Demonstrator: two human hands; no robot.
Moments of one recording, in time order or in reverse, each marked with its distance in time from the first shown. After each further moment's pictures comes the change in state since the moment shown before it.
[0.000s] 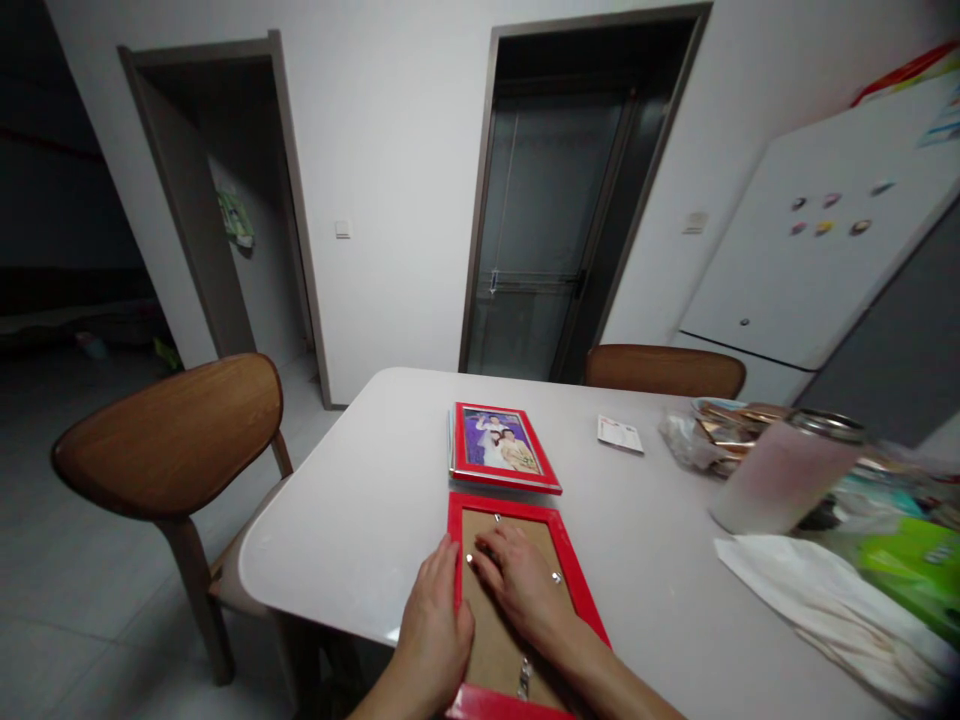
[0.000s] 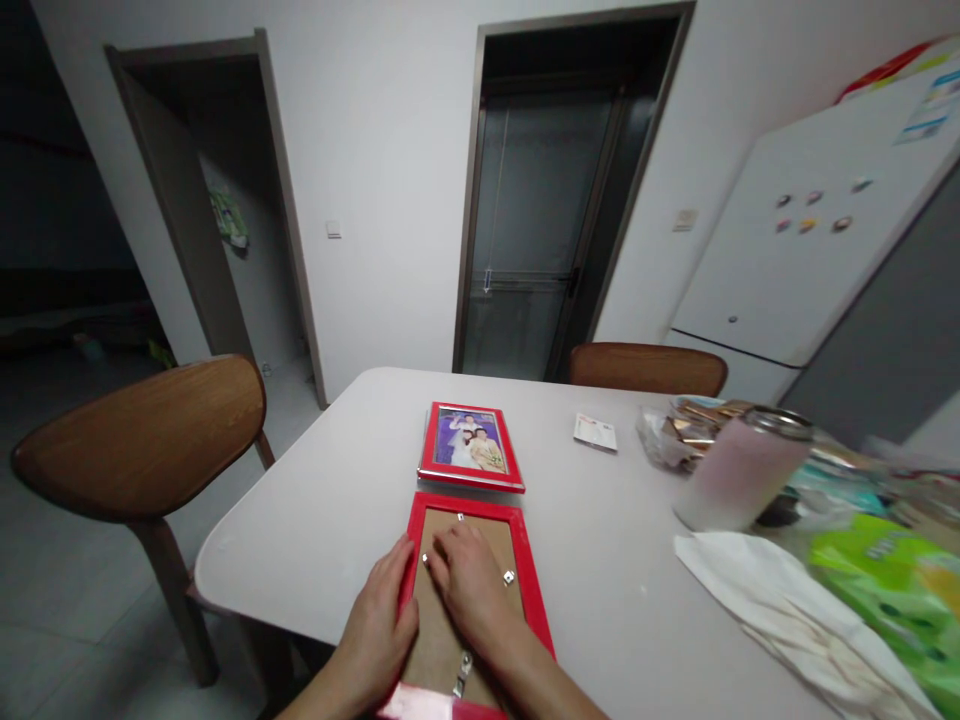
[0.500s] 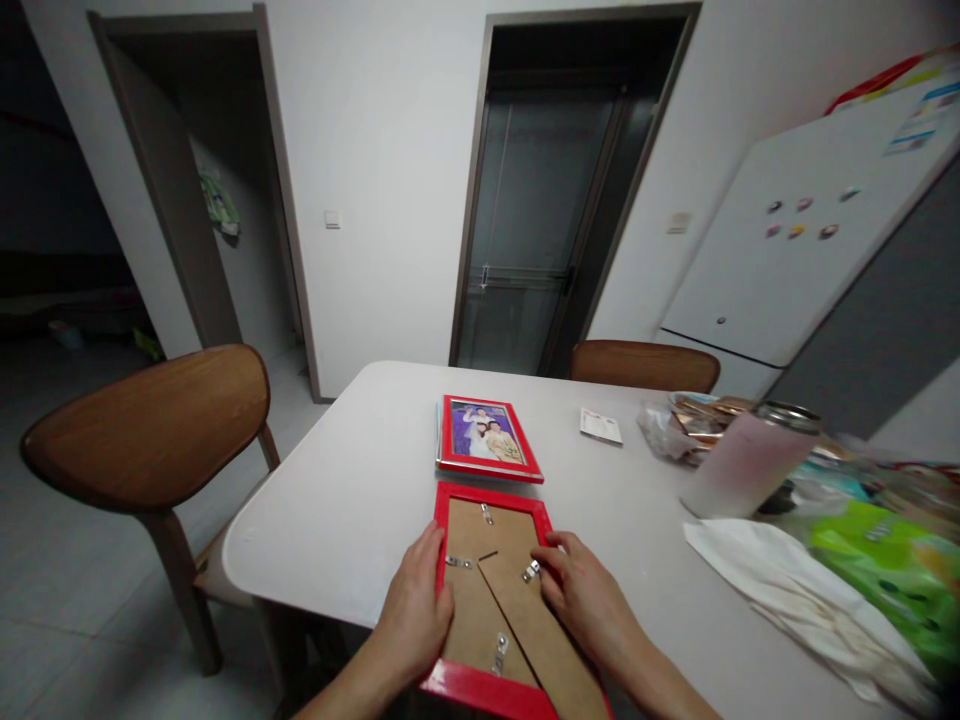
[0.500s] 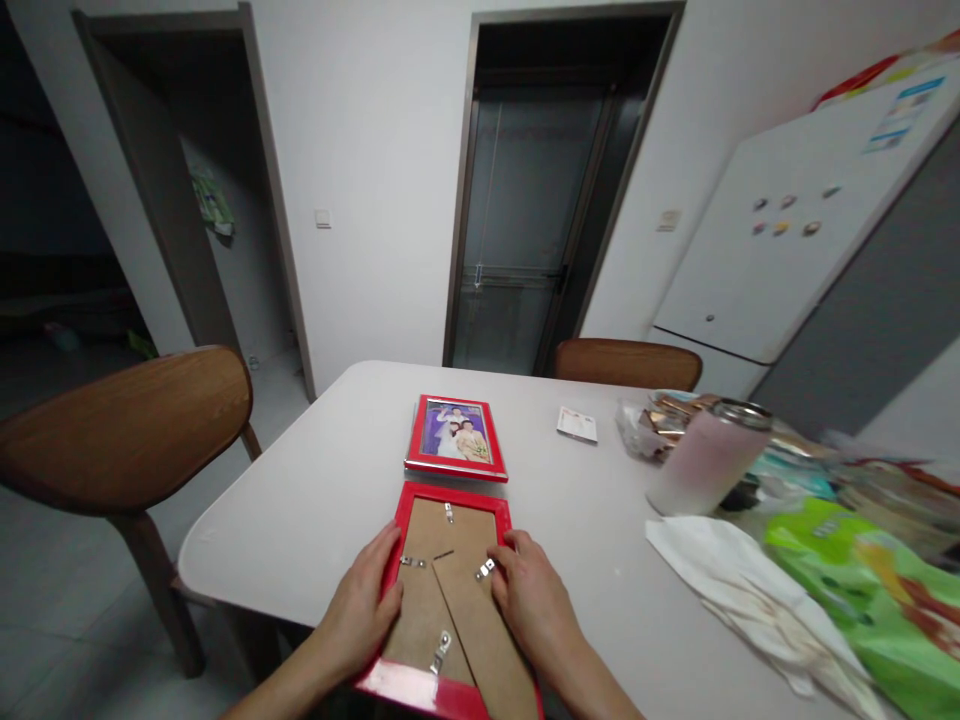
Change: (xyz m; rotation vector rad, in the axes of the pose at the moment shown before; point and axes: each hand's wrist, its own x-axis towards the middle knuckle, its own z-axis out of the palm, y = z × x) left_hand 0.005 -0.002 -0.007 -0.057 -0.052 -0.017; right_hand -0.045 0.044 -0.047 -0.109 -0.053 0.181
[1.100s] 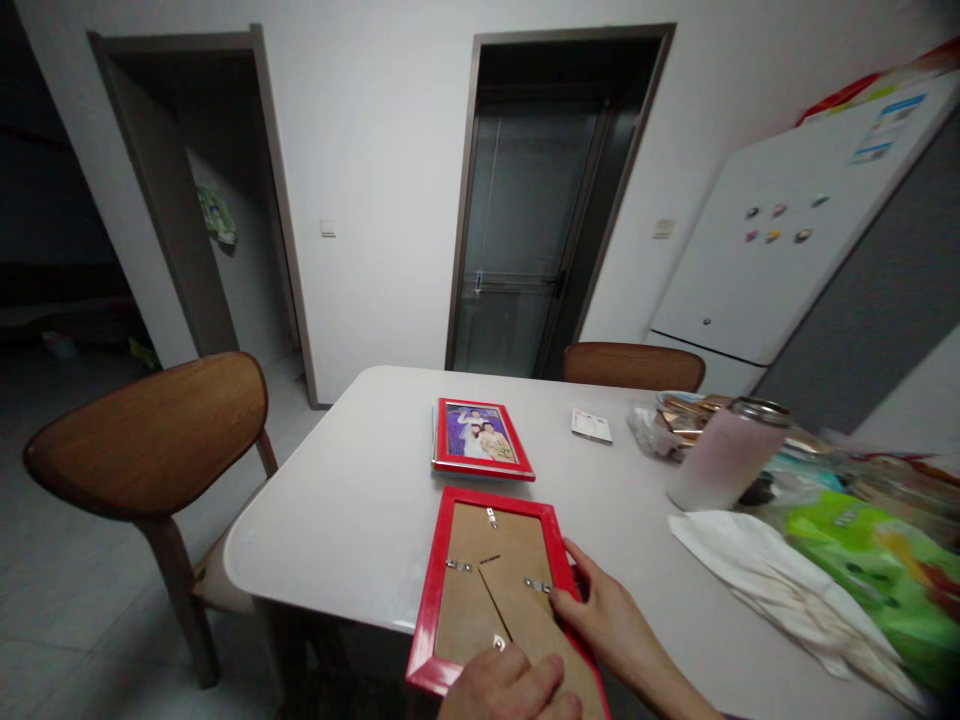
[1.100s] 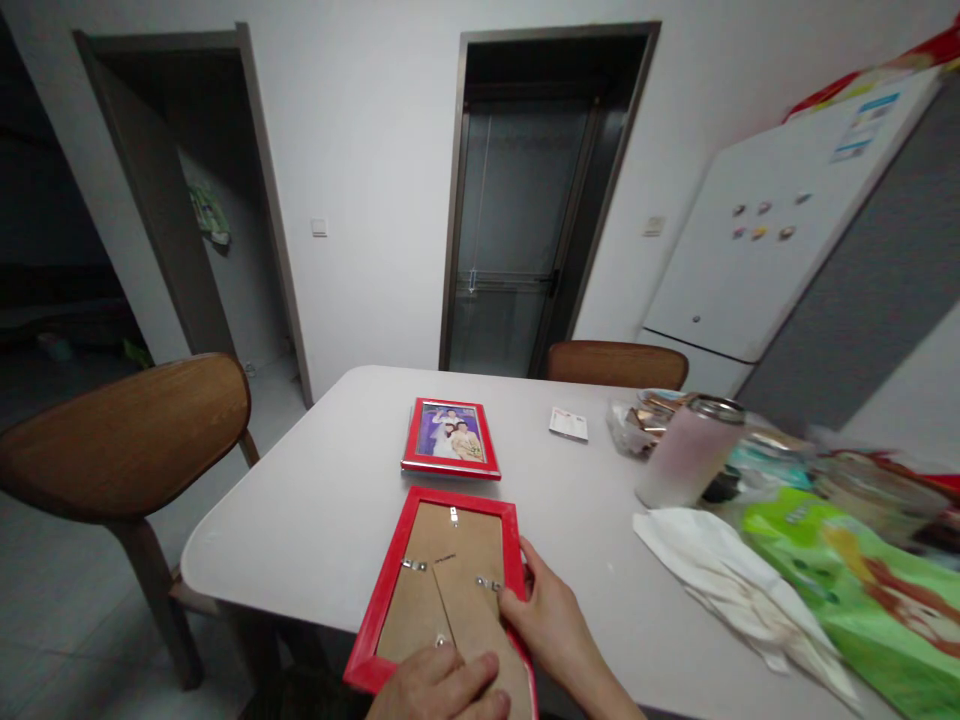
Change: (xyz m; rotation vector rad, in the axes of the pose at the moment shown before) left_hand -0.042 0.066 0.039 0.407 0.148 0.940; right_hand -0.026 0.003 -0.006 0.772 0.023 0.254
